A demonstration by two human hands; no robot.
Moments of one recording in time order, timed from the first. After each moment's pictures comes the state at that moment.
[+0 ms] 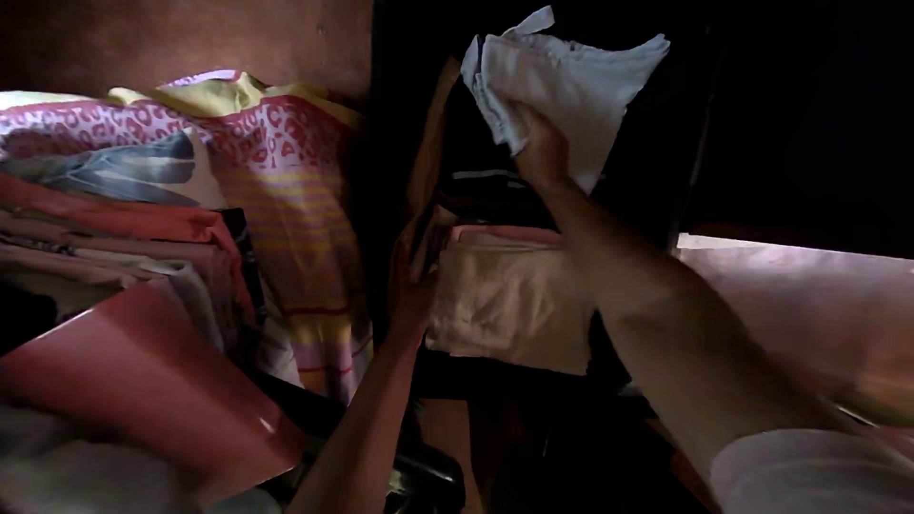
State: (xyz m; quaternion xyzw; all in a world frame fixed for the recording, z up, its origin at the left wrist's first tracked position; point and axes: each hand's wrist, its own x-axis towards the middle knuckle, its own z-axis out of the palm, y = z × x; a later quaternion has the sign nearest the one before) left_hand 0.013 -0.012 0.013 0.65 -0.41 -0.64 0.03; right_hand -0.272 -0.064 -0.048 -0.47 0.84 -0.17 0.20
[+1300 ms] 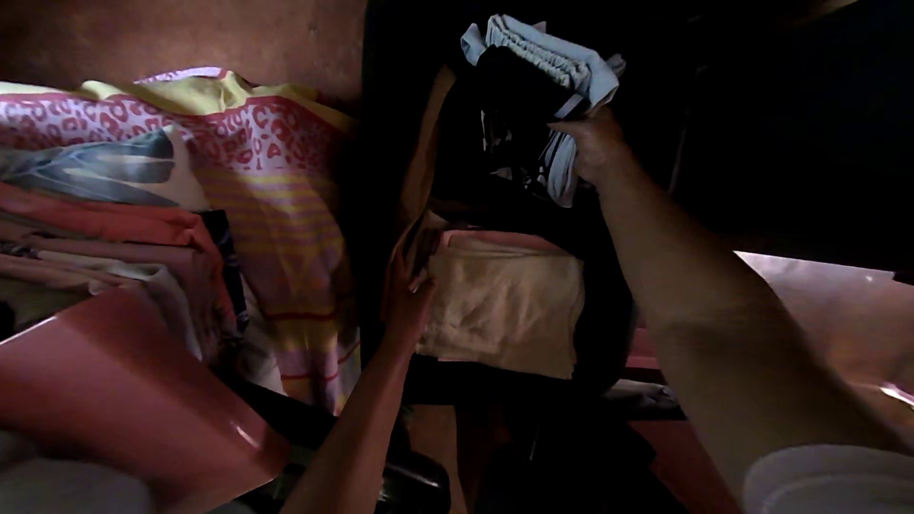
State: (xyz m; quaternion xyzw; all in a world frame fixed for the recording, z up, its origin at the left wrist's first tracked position) left_hand 0.009 -0.003 0.010 0.61 -0.39 -0.68 0.07; right_hand -0.359 -0.049 -0.040 -0.22 0.78 -0.44 0.39
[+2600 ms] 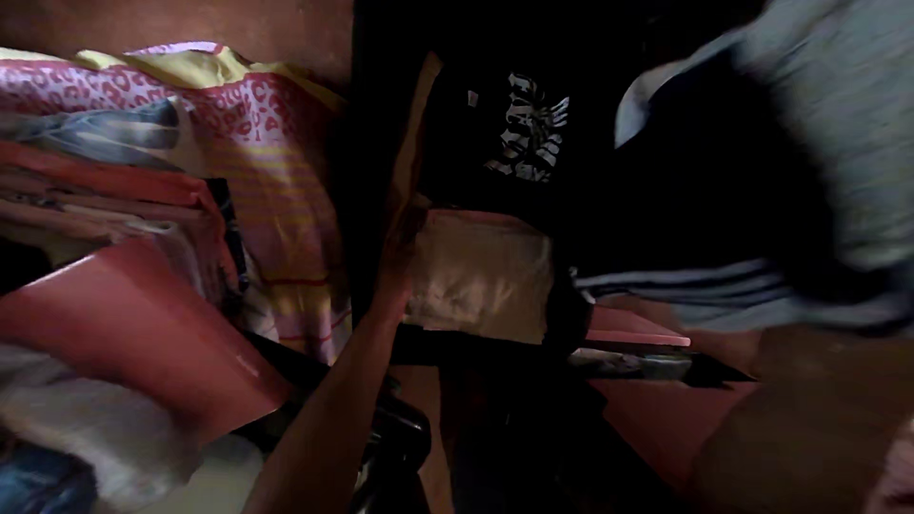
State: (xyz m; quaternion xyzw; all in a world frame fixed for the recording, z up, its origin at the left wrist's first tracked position) left_hand 0.011 0.004 0.036 0.62 -0.37 -0.69 0.01; right_hand -0.274 0.172 0.241 -0.20 0.88 -0.36 0.22
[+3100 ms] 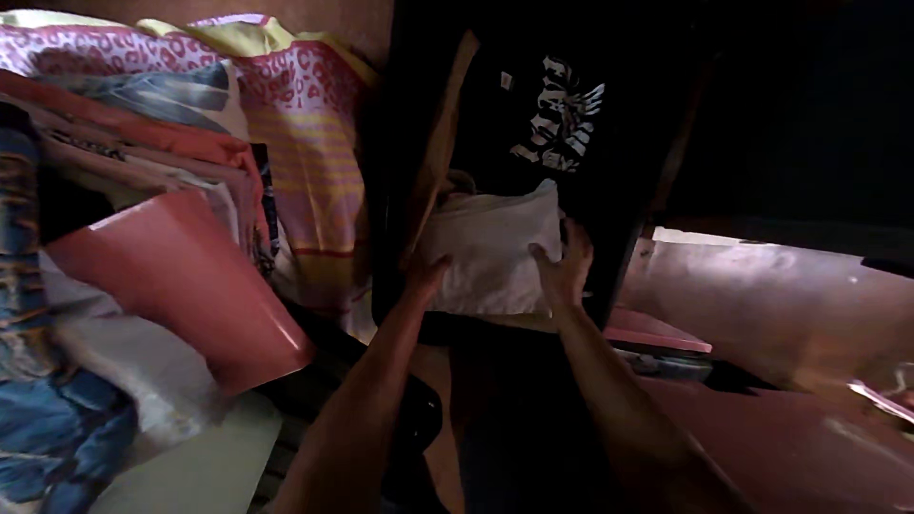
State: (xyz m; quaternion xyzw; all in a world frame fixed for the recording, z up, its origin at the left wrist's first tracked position) left_hand 0.023 0.035 0.029 0.65 -0.41 -0.64 -0.08; right_hand -0.192 0.160 0.019 -0.23 0.91 -0.19 0.29
